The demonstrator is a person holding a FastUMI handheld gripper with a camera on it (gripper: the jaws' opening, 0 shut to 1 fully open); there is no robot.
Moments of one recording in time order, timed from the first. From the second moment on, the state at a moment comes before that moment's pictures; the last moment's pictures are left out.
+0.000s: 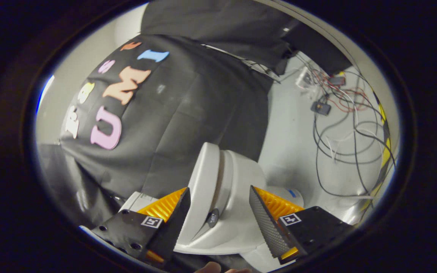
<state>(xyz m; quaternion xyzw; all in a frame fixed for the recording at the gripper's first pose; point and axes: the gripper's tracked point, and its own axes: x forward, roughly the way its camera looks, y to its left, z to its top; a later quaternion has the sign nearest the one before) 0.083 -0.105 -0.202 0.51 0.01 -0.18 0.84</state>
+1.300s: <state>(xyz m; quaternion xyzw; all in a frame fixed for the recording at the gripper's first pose) 0.149 -0.034 -0.232 0.58 0.12 -0.10 0.80</state>
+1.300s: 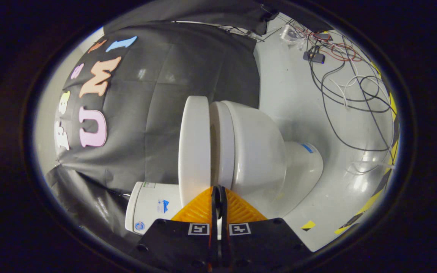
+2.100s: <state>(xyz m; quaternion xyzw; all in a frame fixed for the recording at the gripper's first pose) 0.151 -0.021 -0.172 0.51 0.15 -0.15 0.84</state>
